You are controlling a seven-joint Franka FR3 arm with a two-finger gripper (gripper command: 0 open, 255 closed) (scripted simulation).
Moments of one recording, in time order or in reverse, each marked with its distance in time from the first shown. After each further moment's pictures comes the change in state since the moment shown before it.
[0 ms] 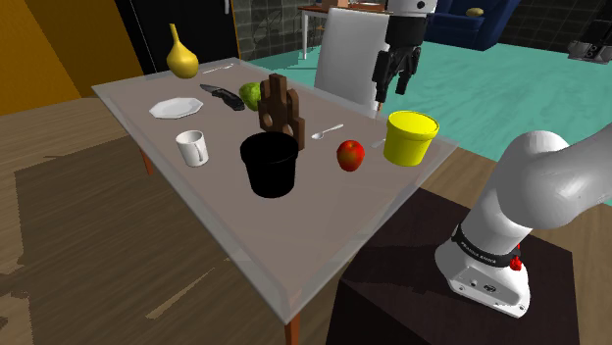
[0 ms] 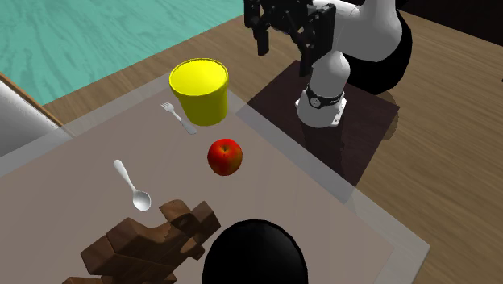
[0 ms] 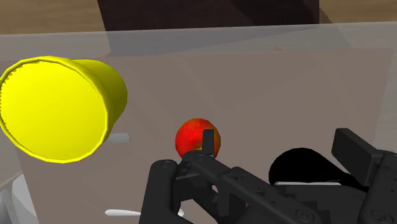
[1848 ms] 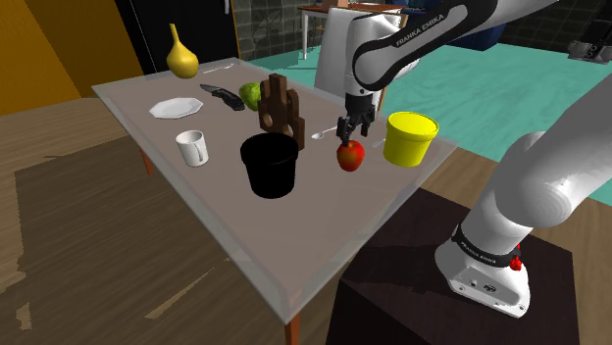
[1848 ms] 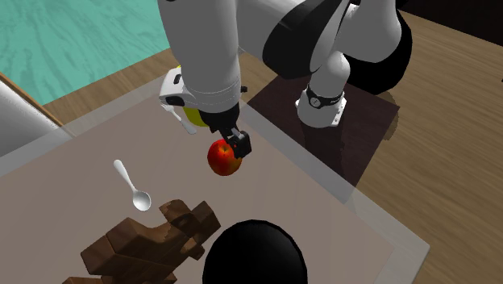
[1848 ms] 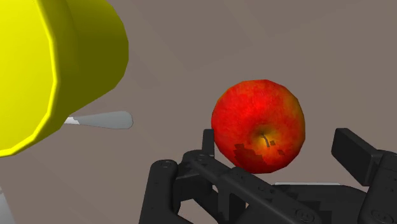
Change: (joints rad) arm -0.058 0.470 -0.038 -0.130 -0.123 0.590 -0.009
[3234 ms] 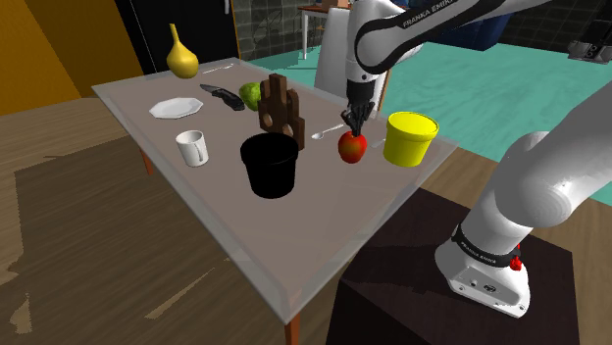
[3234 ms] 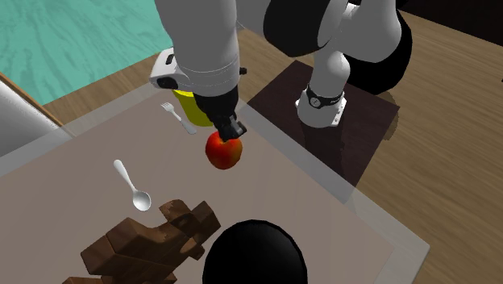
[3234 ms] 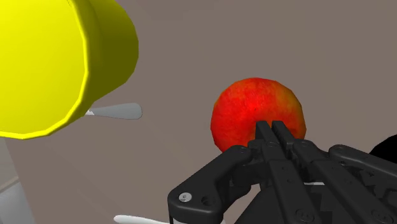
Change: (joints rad) arm 0.001 -0.049 0.004 0.053 0.002 -0.102 -0.002
